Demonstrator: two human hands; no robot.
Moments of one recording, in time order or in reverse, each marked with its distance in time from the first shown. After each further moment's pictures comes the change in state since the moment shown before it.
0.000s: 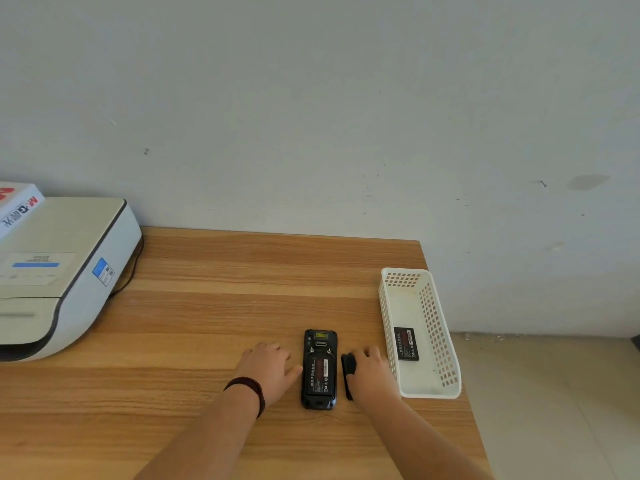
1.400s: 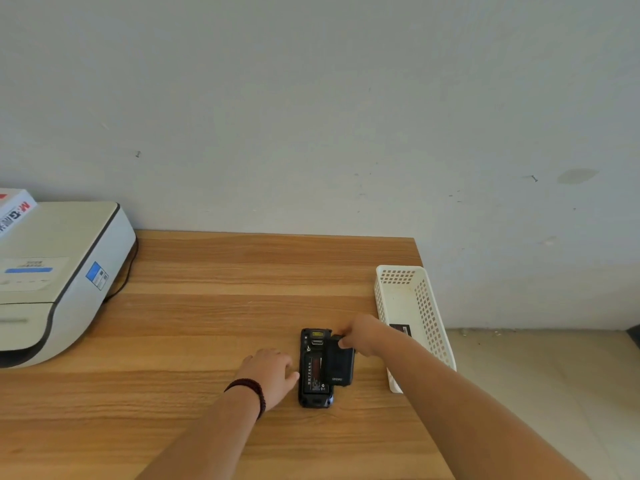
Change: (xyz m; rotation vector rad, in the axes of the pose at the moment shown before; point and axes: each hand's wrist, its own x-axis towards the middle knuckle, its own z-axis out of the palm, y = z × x) left_hand 0.000 0.005 0.006 -0.094 -0.053 0.023; right_hand 0.038 -0.026 -0.079 0.025 -0.388 -0.086
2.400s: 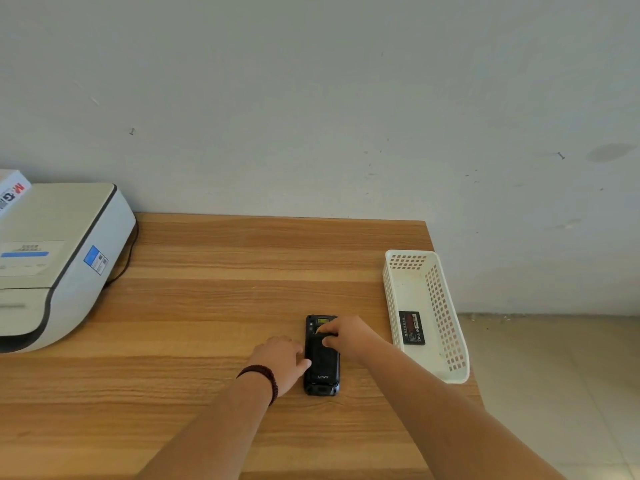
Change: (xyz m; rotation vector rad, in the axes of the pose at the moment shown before) left_hand 0.014 0.010 0.005 -0.043 -0.084 -0.049; right_hand 0.026 -0.009 0.044 0.045 0.053 -0.105
